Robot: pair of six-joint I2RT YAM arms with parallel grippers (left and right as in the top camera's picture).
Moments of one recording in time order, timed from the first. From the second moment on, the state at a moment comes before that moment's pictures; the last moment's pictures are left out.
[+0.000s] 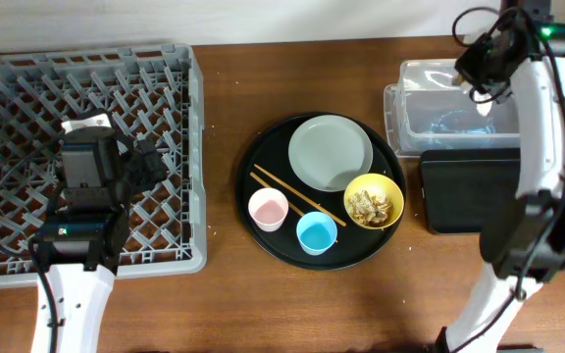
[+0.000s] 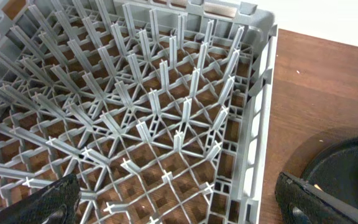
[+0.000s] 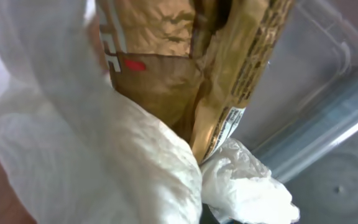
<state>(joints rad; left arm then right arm) -0.01 1.15 1.10 -0.65 -0.24 -0.23 -0.17 2.09 2.15 -1.15 0.03 0.65</state>
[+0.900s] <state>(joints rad) -0.01 1.16 1.10 -0.67 -0.24 -0.23 0.34 1.92 1.94 -1.51 -0.10 0.29</state>
